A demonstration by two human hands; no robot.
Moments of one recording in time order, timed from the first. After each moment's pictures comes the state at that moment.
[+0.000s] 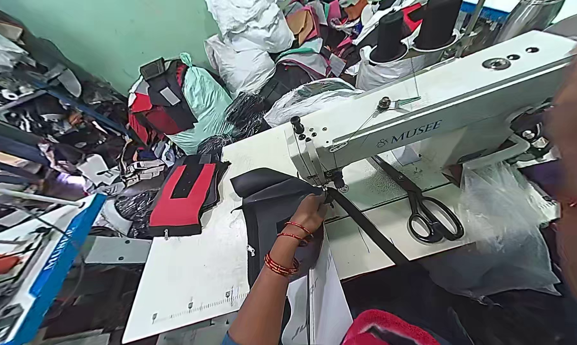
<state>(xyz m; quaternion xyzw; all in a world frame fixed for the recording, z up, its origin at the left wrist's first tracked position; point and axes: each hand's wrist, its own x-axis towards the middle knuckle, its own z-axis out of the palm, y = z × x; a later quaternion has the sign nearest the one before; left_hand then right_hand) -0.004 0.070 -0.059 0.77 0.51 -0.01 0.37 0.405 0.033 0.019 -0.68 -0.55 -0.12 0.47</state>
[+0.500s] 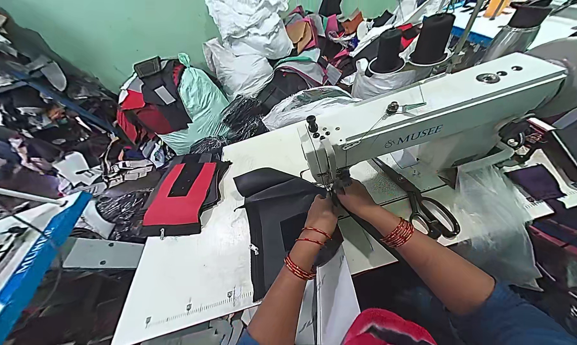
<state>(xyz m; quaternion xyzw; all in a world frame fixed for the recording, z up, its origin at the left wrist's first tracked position) 0.017 0.050 -0.060 0.73 0.59 -0.02 0.34 0.146 0.069 -0.089 -0.68 -0.64 0.34 0.16</state>
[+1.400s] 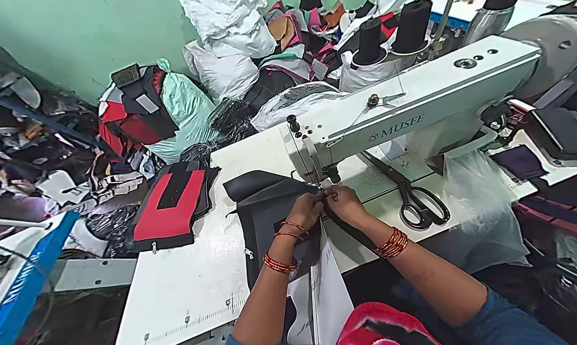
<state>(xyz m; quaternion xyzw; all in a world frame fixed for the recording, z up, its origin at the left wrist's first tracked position) -0.013 0.073 -0.069 0.78 0.50 0.03 0.39 0.137 0.041 -0.095 -0.66 -0.54 0.45 0.27</state>
